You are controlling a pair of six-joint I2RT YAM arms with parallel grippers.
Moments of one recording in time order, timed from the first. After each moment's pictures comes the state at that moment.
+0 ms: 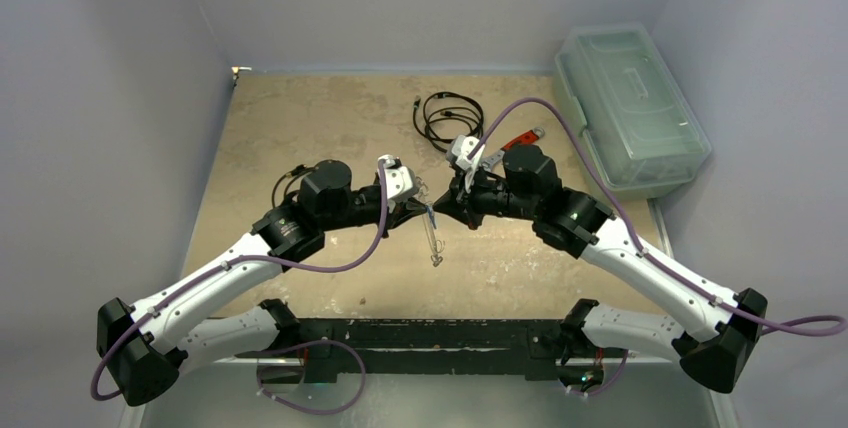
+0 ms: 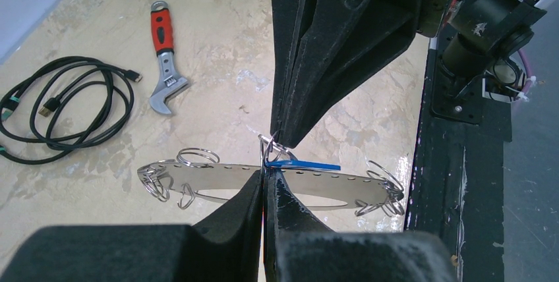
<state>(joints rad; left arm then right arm) -0.79 0.98 0.84 -0.13 0.42 0.16 0.82 1.06 1.03 -0.34 -0.35 -0.04</state>
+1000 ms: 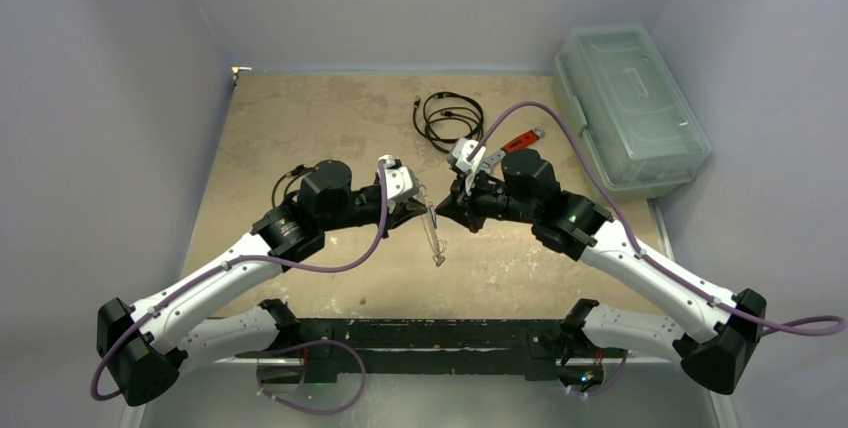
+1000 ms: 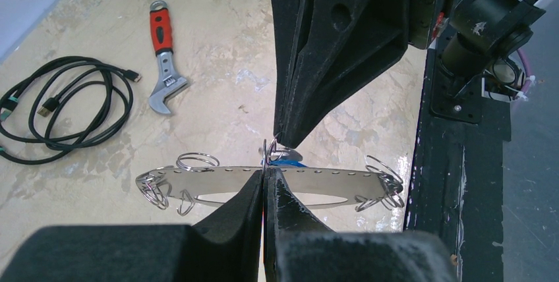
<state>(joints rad) -0.79 0.98 0.84 -0.13 0.42 0.16 0.82 1.05 0.99 -0.34 -0.32 -0.02</state>
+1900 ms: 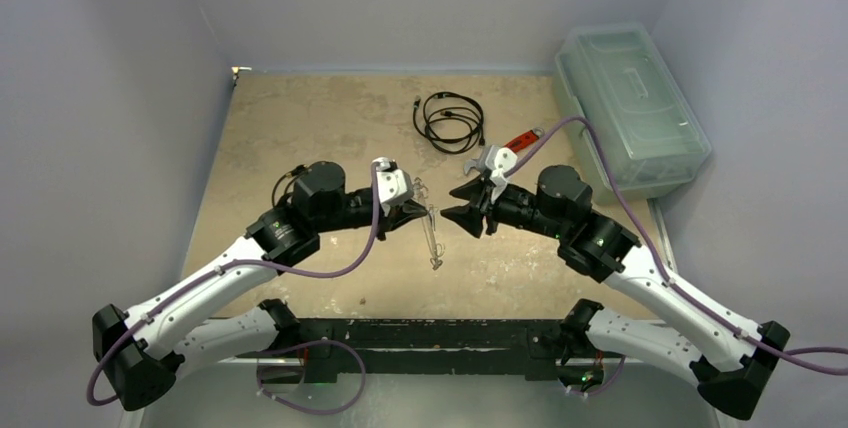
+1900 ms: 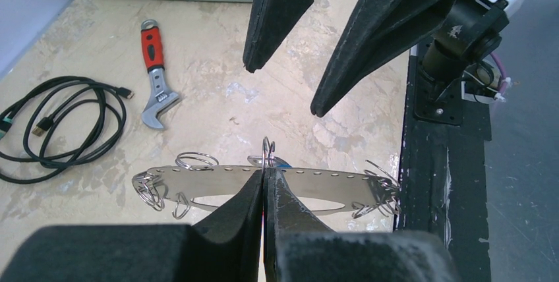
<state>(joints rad) -0.79 0.96 0.84 -0.13 0.46 0.16 0.82 0.89 0.91 -0.21 -0.29 -0.04</state>
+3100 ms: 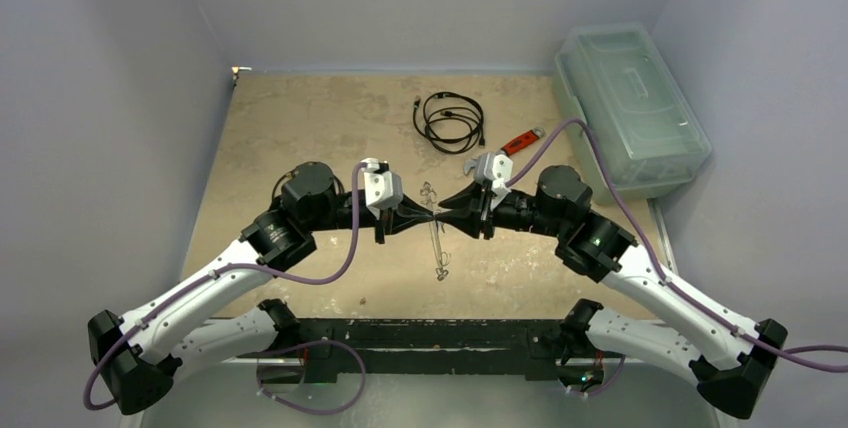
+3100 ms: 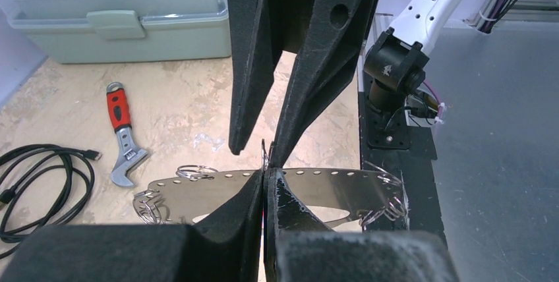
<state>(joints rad) -0.79 0.92 0.84 -0.02 0.63 0.09 0.82 0.88 0.87 -0.12 -0.46 -0.08</state>
